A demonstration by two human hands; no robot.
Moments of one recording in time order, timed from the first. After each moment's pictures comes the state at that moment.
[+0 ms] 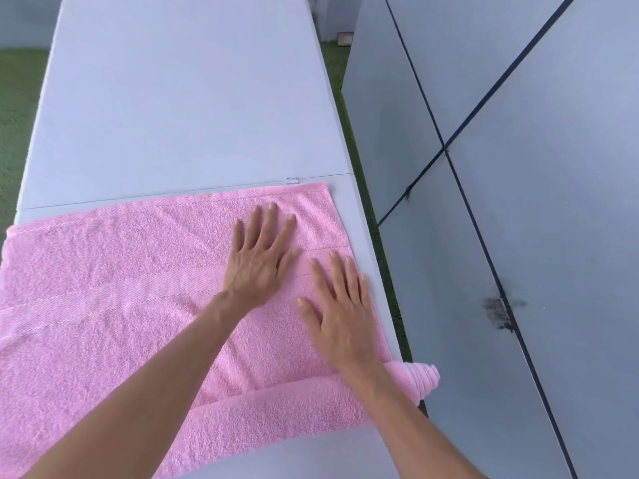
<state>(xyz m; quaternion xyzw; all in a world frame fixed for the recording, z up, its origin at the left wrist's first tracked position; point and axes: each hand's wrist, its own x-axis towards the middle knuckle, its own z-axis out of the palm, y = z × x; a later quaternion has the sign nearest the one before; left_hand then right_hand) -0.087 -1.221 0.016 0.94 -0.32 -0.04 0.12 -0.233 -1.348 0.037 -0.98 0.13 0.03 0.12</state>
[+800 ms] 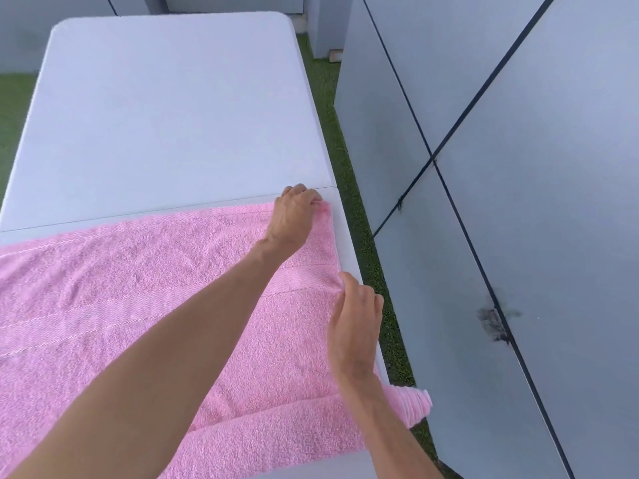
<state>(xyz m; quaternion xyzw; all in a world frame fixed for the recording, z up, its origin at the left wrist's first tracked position) -0.023 -1.342 0.052 0.90 -0.28 -0.05 0.34 -0.226 -1.367 0.054 -0.91 0.34 -0.08 0.24</state>
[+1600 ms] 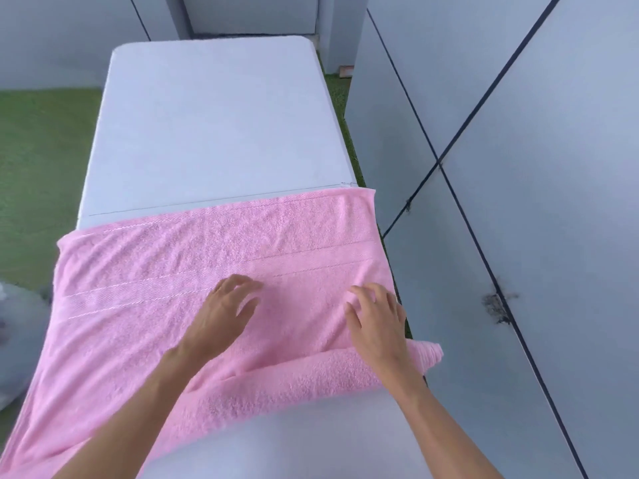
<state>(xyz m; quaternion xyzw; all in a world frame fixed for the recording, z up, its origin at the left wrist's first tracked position) -0.155 -1.103 0.067 0.91 -0.30 -0.11 0.26 -0.282 -1.349 0.081 -0.95 0.24 0.03 0.21</state>
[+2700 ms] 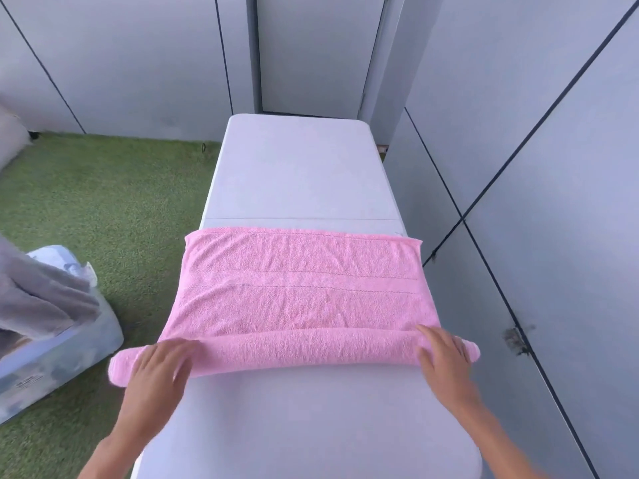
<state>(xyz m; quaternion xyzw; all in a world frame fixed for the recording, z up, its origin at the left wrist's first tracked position) -0.281 -0.842 0.085 0.96 -0.15 0.02 0.22 -0.391 -1.328 0.099 -0.97 0.15 -0.03 0.20</state>
